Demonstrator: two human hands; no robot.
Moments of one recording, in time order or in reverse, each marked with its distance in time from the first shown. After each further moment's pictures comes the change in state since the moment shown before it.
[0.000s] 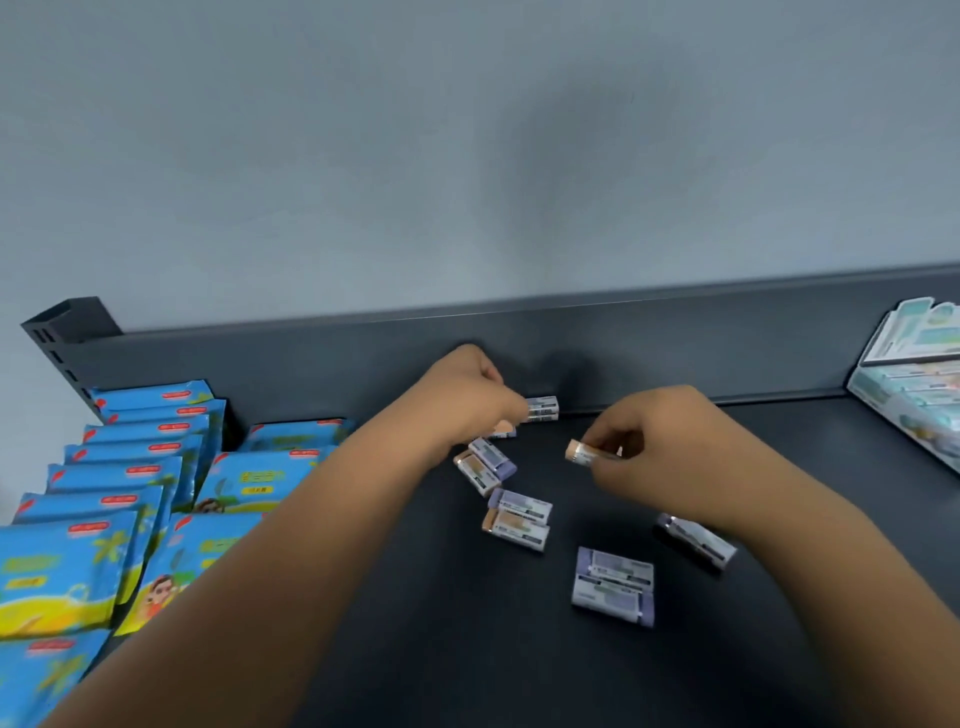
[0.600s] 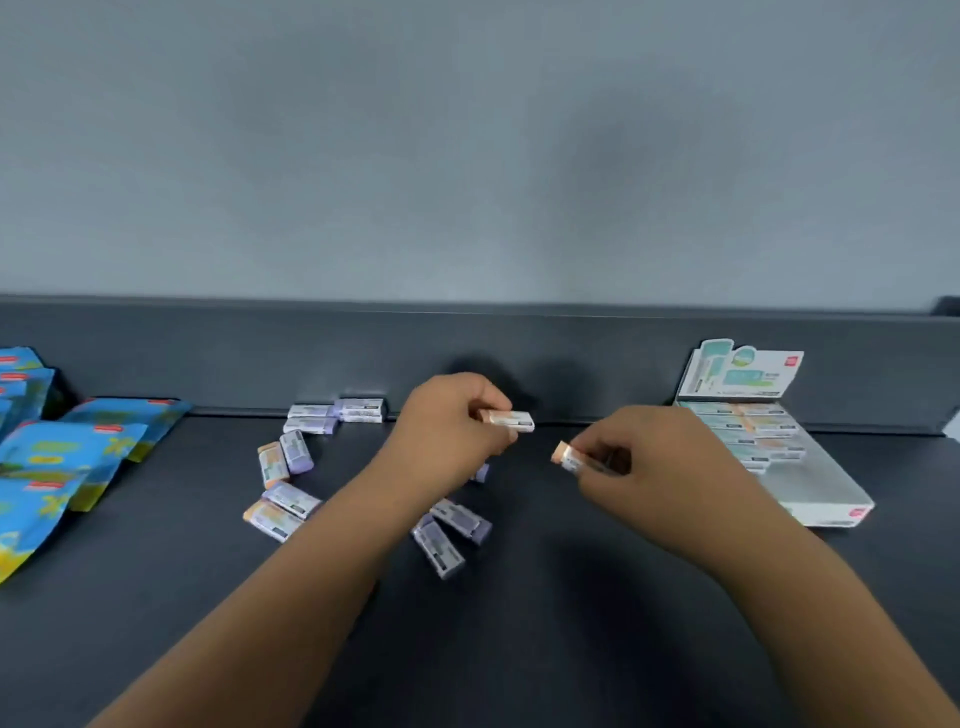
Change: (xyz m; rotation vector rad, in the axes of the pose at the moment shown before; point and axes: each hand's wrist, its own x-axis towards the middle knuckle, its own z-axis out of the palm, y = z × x) left_hand -0.021 0.098 0.165 -0.210 0.142 0.170; right_hand -0.046 0.160 -0.094 -0.129 0.095 -0.079
